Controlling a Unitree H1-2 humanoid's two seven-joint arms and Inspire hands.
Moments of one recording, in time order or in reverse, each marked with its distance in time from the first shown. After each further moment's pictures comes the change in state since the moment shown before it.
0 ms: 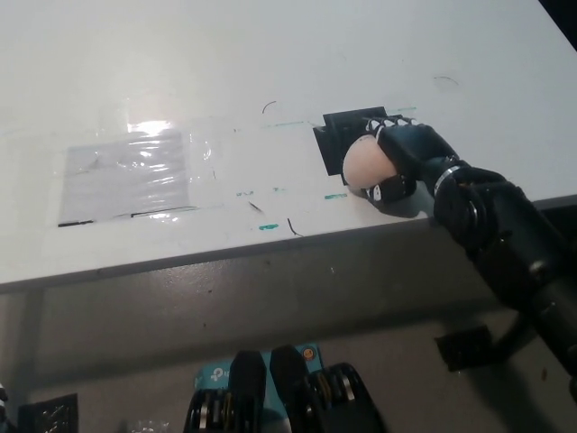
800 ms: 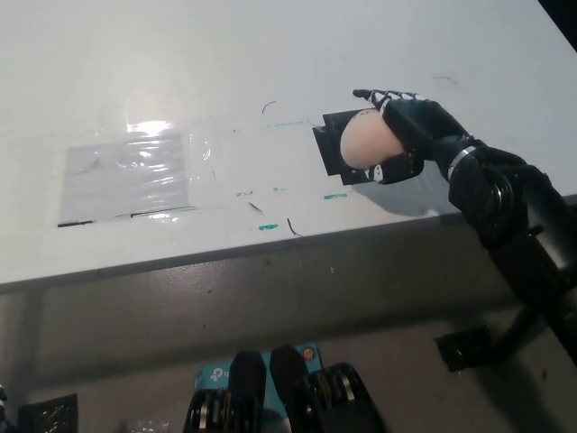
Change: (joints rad) left_arm 0.000 0.000 0.002 -0.002 0.000 0.000 0.000; right_arm 0.032 -0.027 -0.079 -0.189 0.041 0.066 0.104
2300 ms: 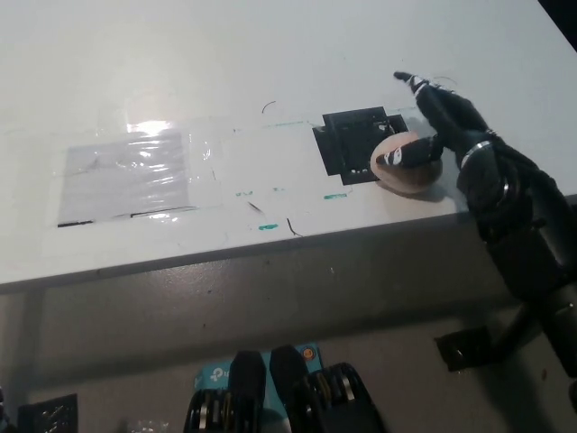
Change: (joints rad) left_arm -0.004 0.000 0.001 -0.002 0.000 0.000 0.000; right_arm 0.021 0.050 -0.182 -0.015 0.066 0.132 -0.089
